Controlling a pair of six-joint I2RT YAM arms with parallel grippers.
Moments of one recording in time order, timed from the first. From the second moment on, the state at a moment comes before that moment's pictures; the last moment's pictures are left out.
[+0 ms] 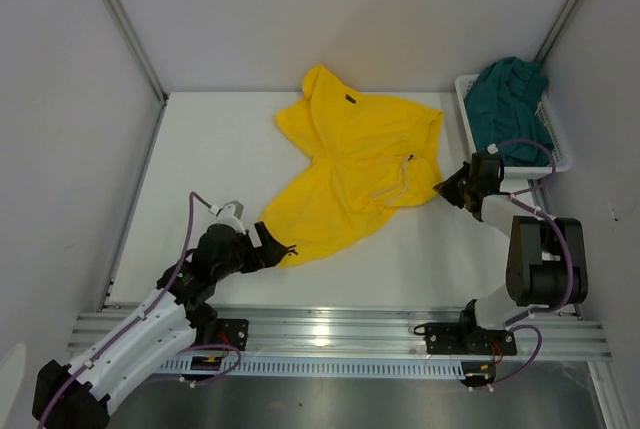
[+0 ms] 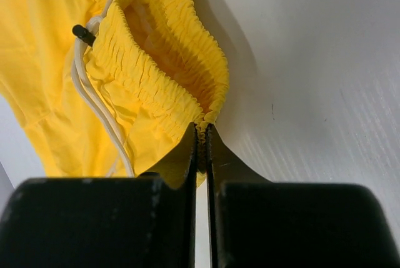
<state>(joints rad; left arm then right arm) -0.54 0.56 0.27 -0.34 0.02 -0.75 -0.04 1.53 0.72 0.08 -0.16 0.75</state>
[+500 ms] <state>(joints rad) -0.64 0.49 0.21 -0.32 -0.03 -0.91 -0.04 1.61 0.69 0.22 -0.14 0.81</state>
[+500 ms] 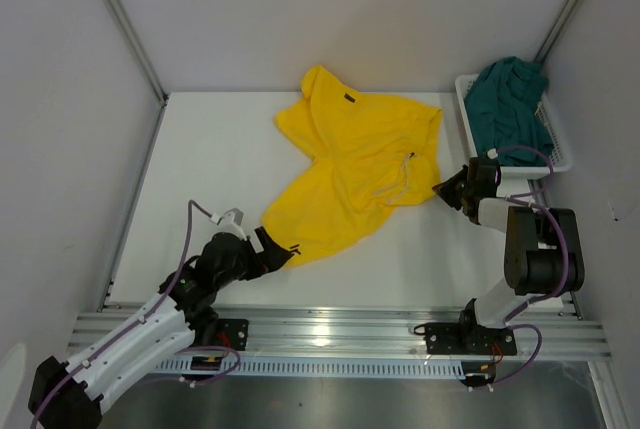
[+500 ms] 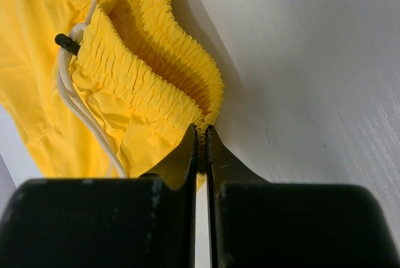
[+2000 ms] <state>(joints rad) -0.59 0.70 0.55 -0.44 -0.21 -0.69 -0.14 1.31 0.66 -0.13 -0.08 0.73</state>
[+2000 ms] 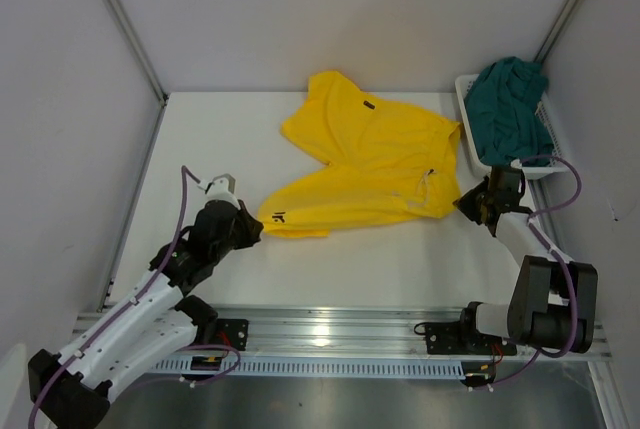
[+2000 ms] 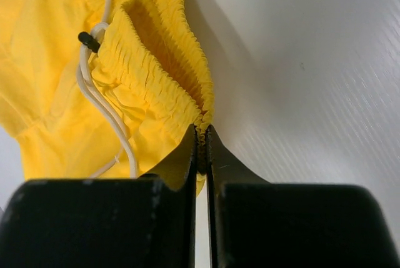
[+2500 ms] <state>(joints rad) -0.54 0.64 0.59 -0.55 -0.20 -0.67 -0.19 1.28 0.71 -0.24 -0.18 0.70</state>
